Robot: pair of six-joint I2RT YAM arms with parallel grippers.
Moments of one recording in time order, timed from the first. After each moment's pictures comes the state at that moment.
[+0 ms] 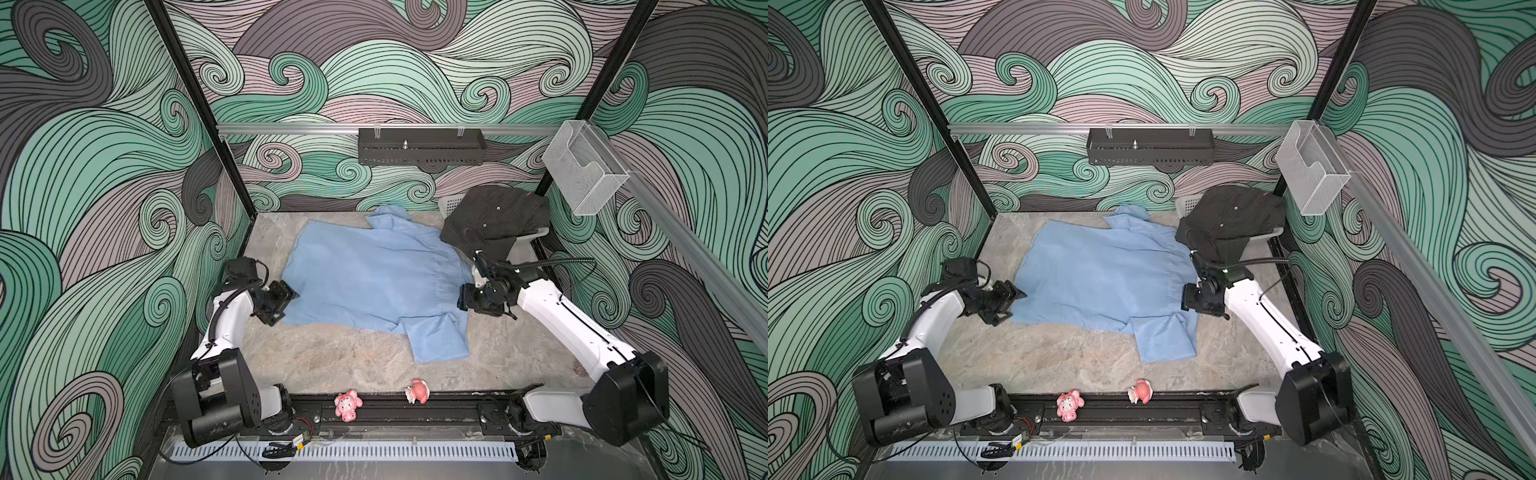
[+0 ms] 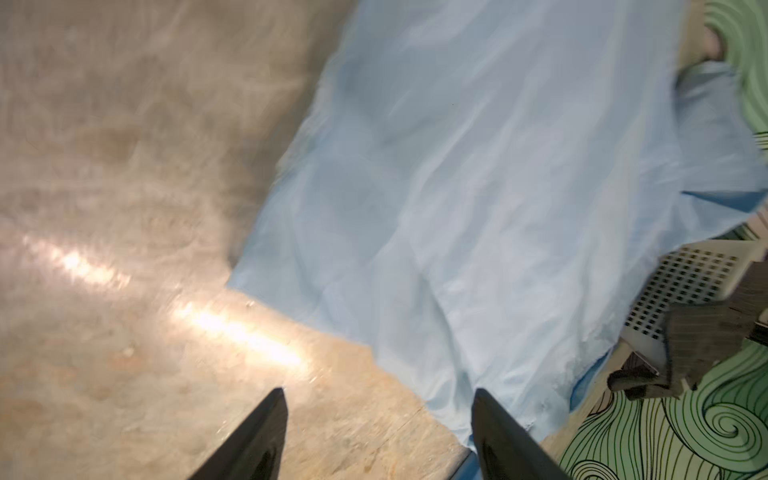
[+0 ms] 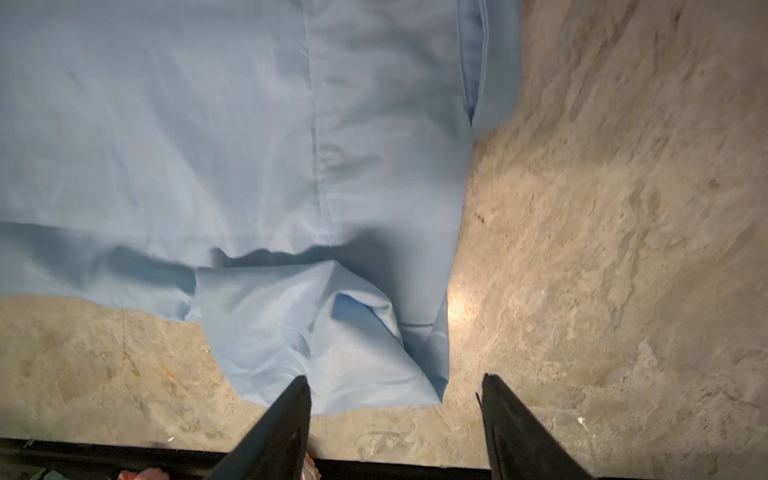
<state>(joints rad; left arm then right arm) 0.33 1.29 0.84 -0.84 0.41 -0.60 0.37 1.29 1.03 -1.03 -0.08 0.48</state>
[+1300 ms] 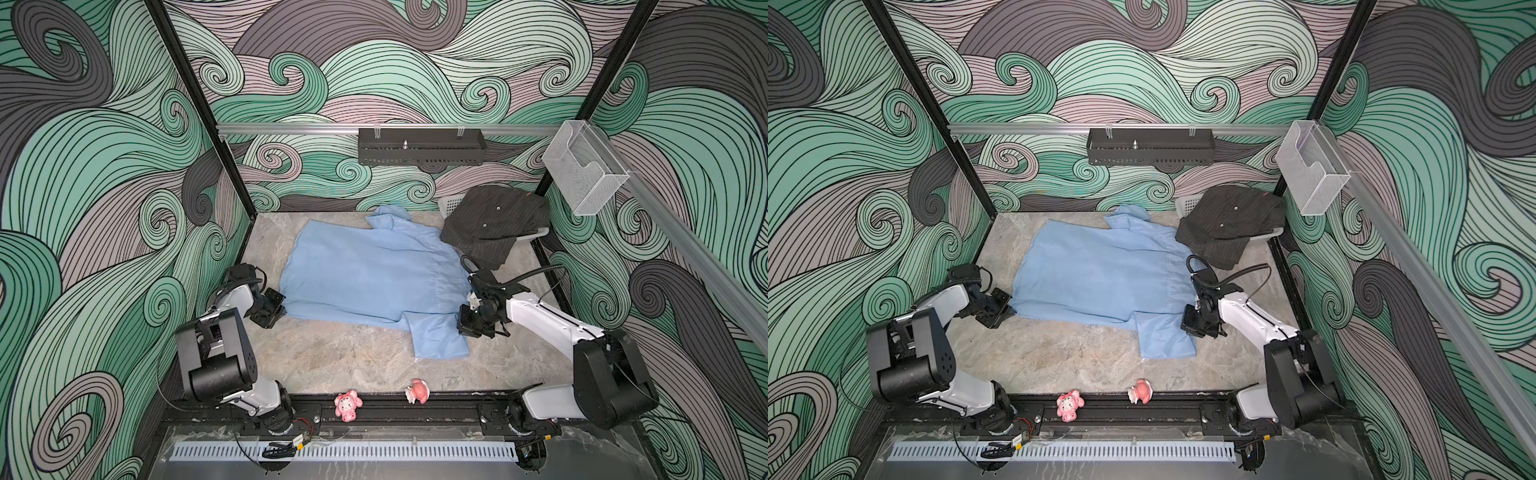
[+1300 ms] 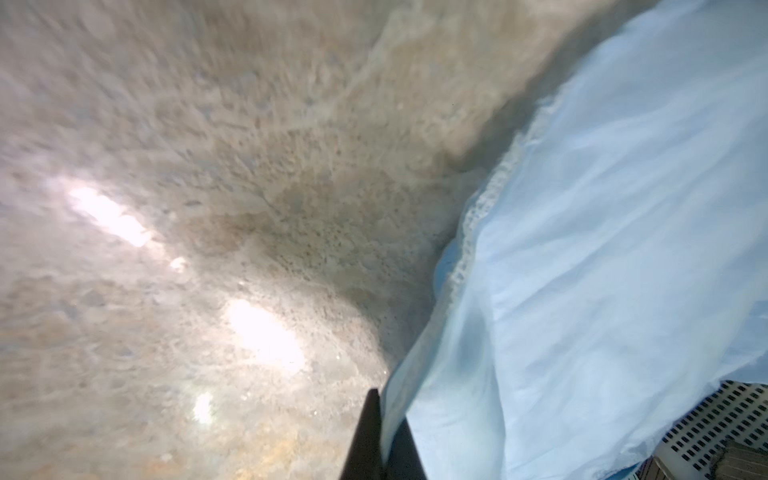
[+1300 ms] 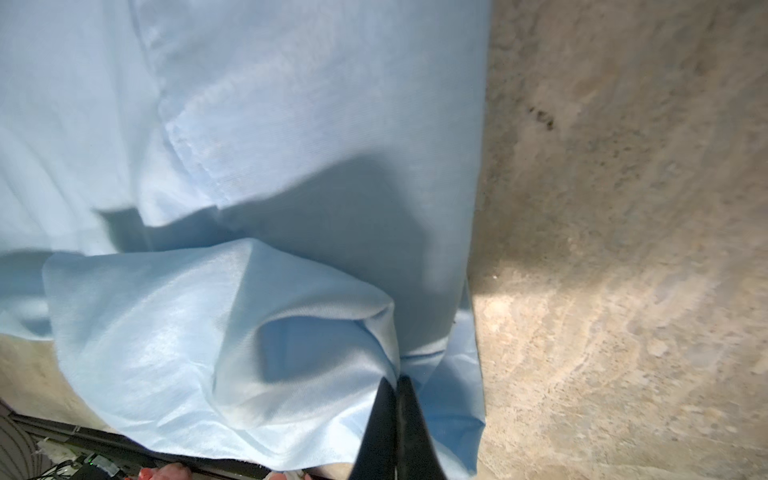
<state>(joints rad) 0.39 1.49 0.86 -0.70 0.30 -0.68 0.31 1.38 0.79 -0.80 -0.24 0.56</state>
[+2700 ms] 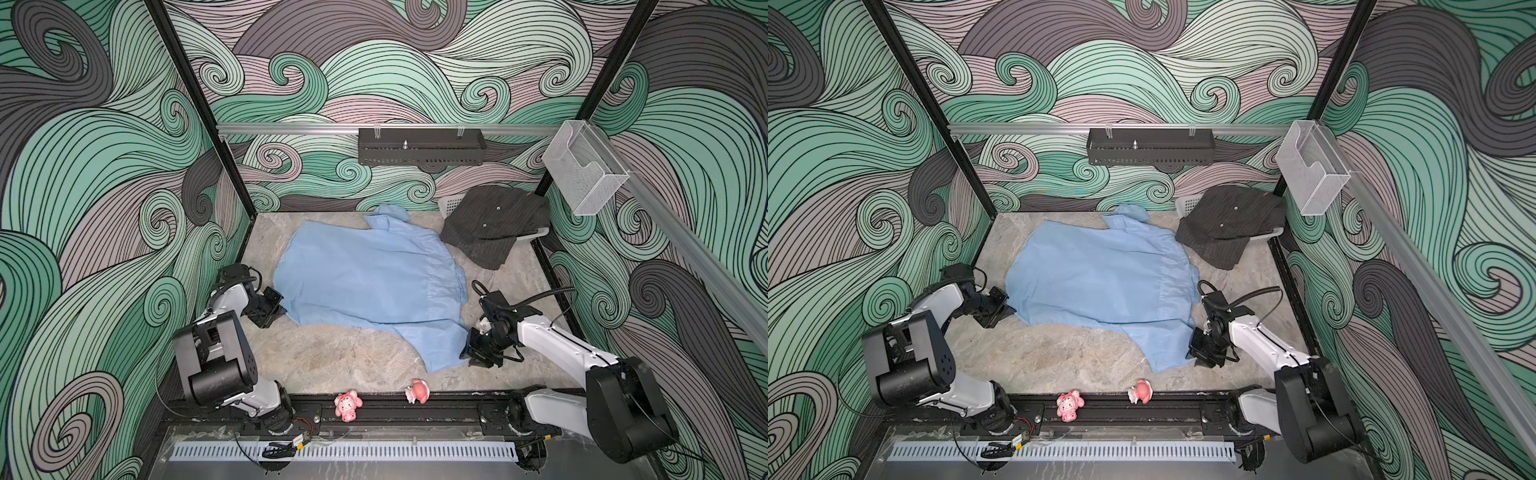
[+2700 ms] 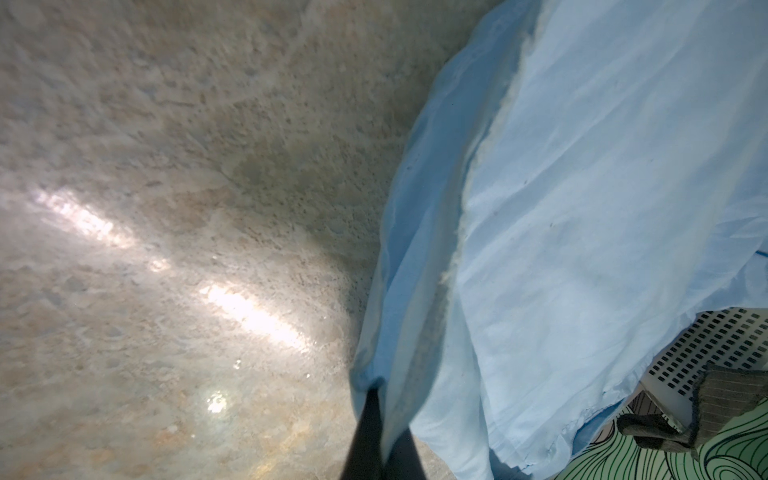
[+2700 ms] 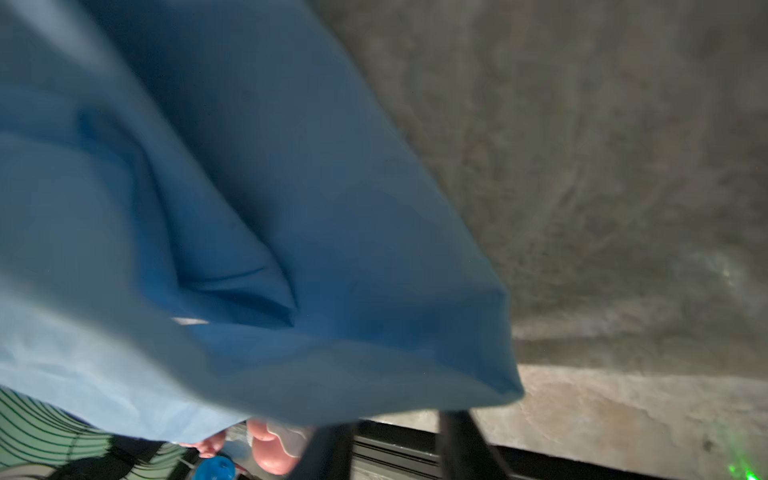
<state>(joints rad) 0.41 1.50 0.87 -0.76 0.41 -0.55 0.28 1.24 0.56 -0.82 -0.41 0.67</state>
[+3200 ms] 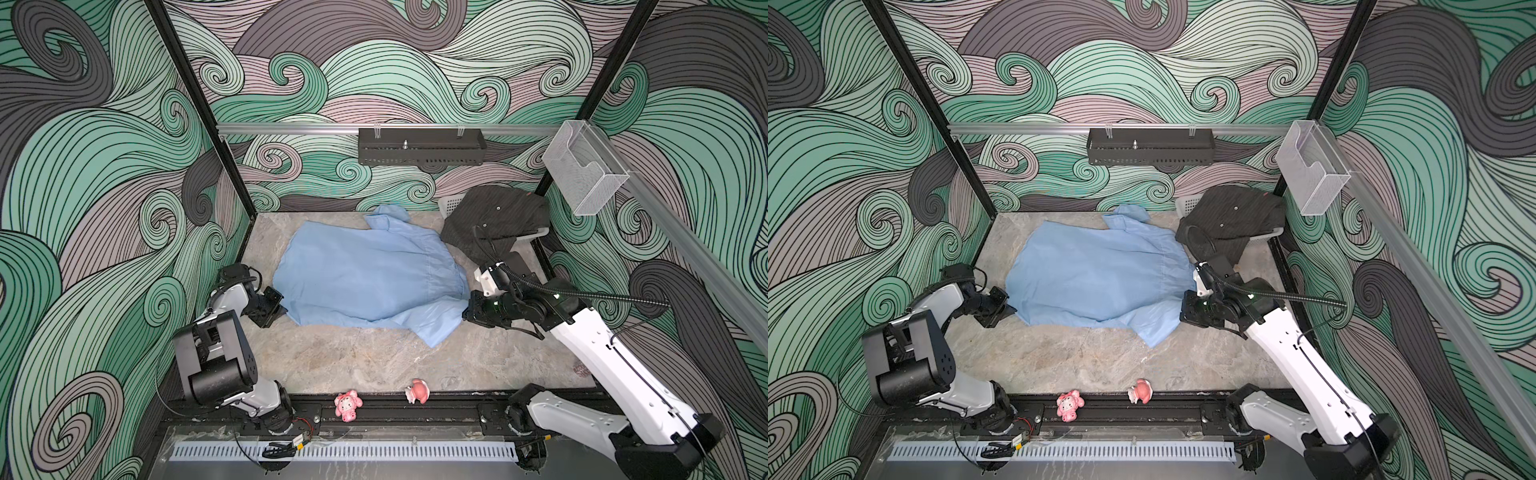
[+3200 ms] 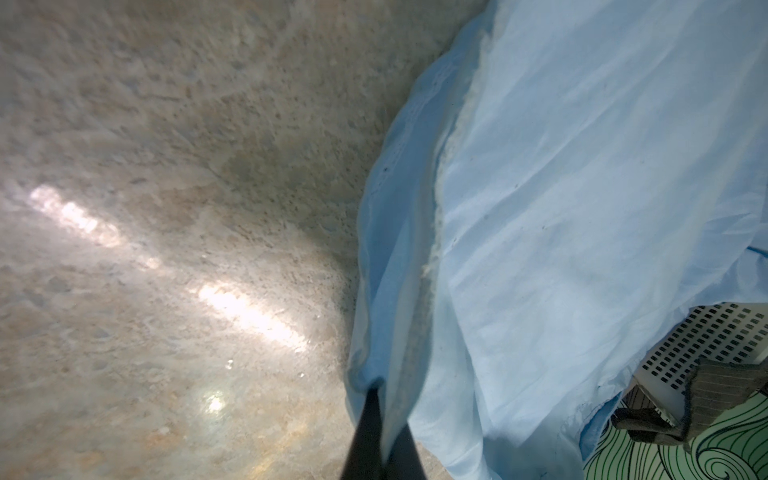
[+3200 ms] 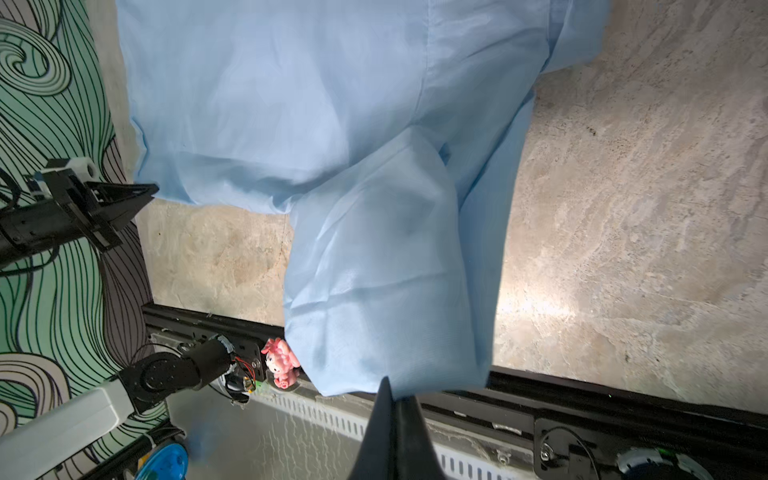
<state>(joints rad) 0.41 1.50 0.87 -0.75 0.43 -0.55 0.54 1.09 1.22 -1.25 -0.21 0.65</state>
